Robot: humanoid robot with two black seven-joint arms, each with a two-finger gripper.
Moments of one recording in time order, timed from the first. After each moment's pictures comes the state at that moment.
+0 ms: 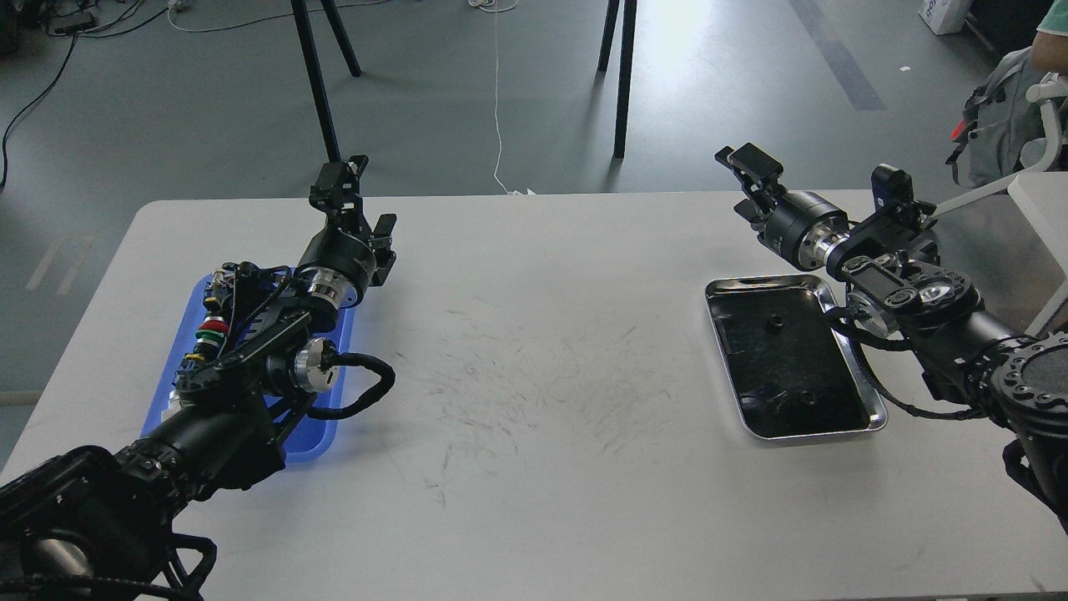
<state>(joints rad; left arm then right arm) -0.72 0.06 -0.72 -0.53 0.36 -0.04 -0.49 1.05 -0.15 -0.37 0.19 -0.06 0.24 0.49</state>
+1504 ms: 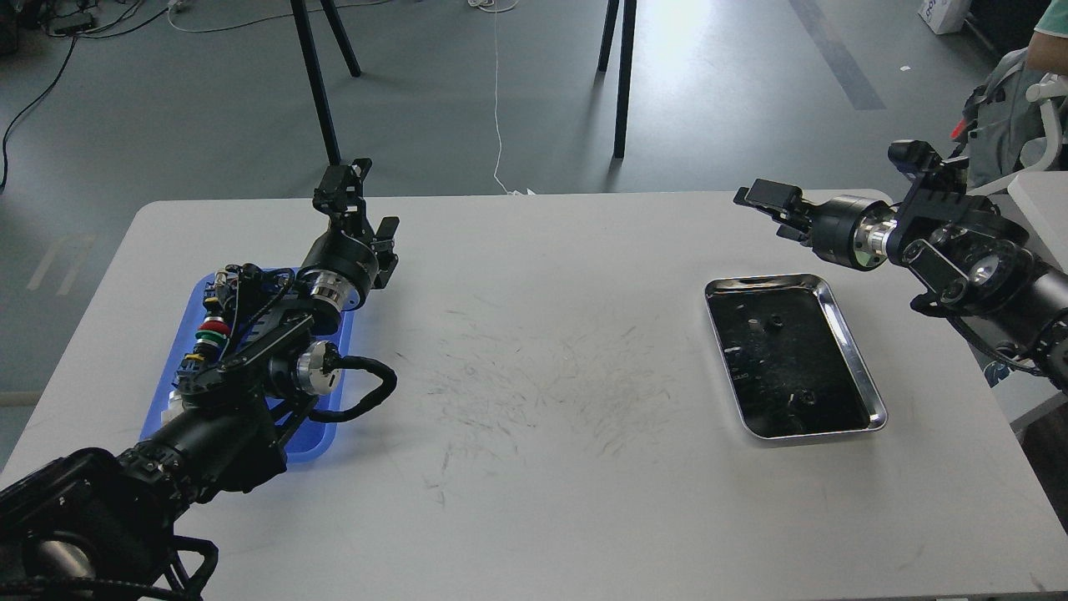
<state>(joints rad) -0.72 0.05 -0.72 -0.53 0.38 -0.04 -0.49 1.13 -0.27 -0.55 0.19 -0.37 0.43 0.49</state>
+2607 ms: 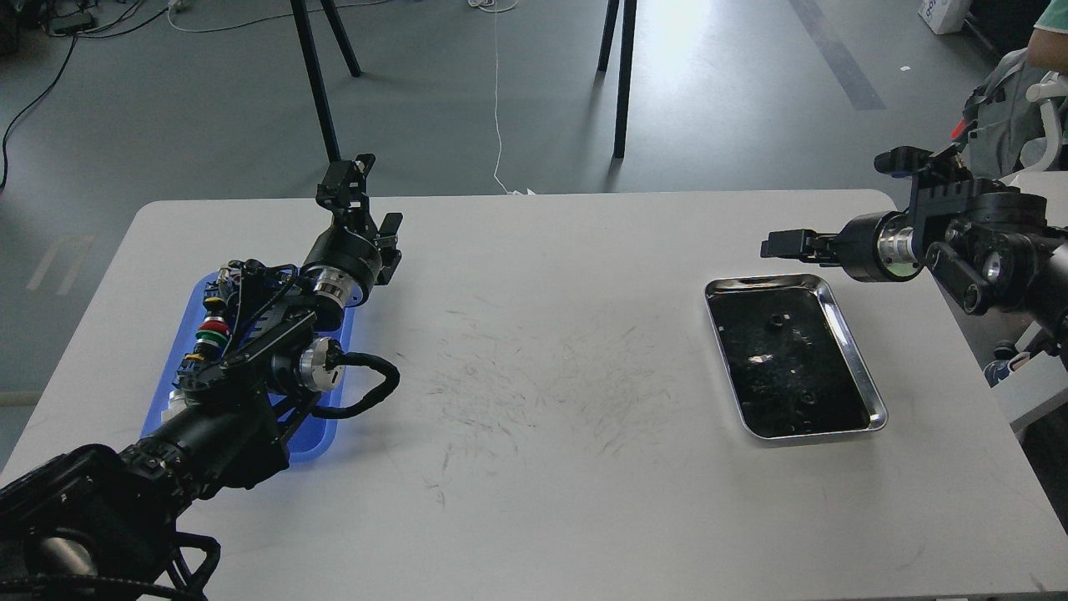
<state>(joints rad) -0.73 0.05 -0.72 -0.53 0.38 -0.04 -0.49 1.17 -0.29 -0.75 0.20 -0.64 0.49 0.49</state>
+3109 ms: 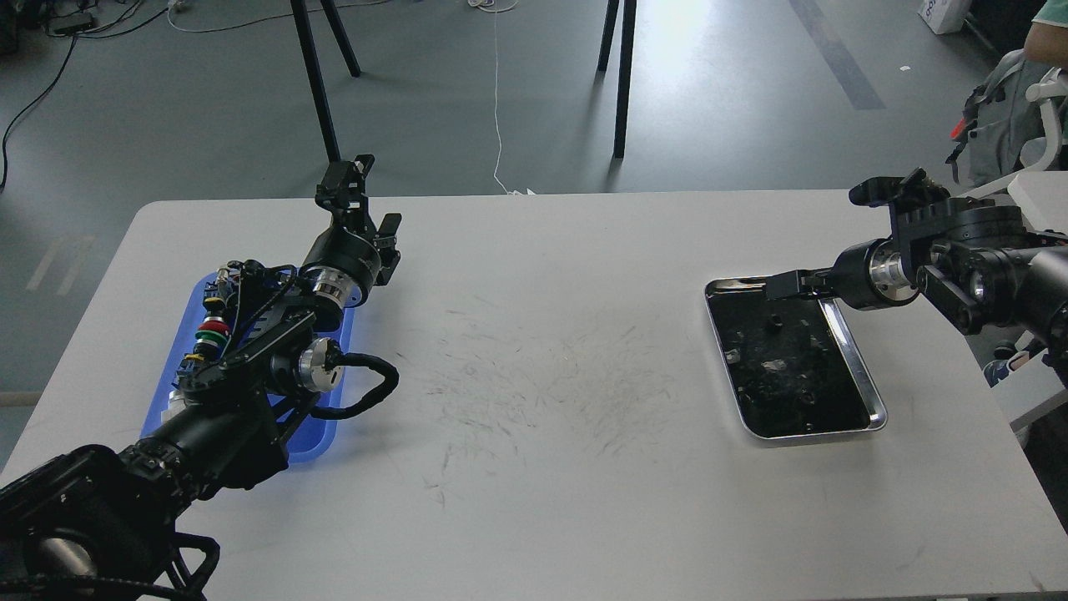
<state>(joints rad) -0.73 0.05 -0.72 -0.53 0.38 -0.04 -0.49 1.21 -0.28 -0.87 0.30 -0.71 0.49 0.49</state>
